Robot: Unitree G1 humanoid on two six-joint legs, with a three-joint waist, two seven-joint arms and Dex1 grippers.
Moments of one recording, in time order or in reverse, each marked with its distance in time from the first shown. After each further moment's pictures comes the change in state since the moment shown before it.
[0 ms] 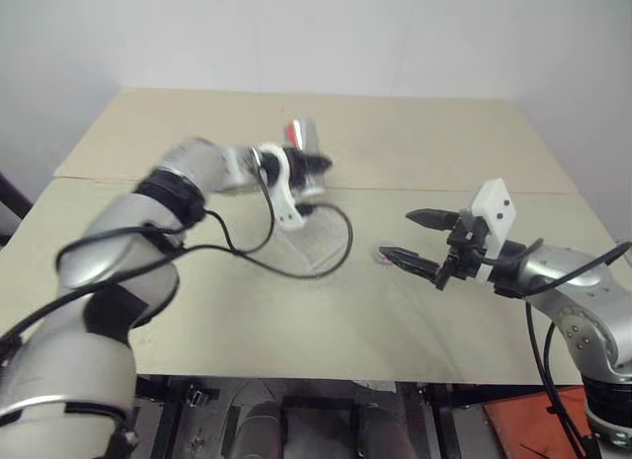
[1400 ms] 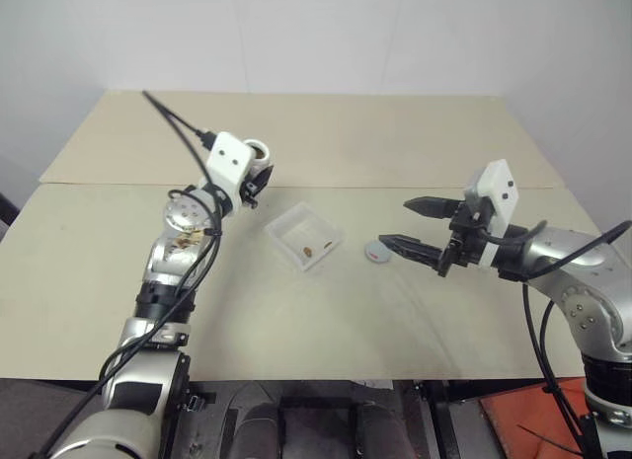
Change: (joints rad) left arm 0.753 -0.165 1.138 -0.751 -1.541 0.958 -0.680; right arm -0.074 -0.022 0.002 0.091 0.031 0.013 0.095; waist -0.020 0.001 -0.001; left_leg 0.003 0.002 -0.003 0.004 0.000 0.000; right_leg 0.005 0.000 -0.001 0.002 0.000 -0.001
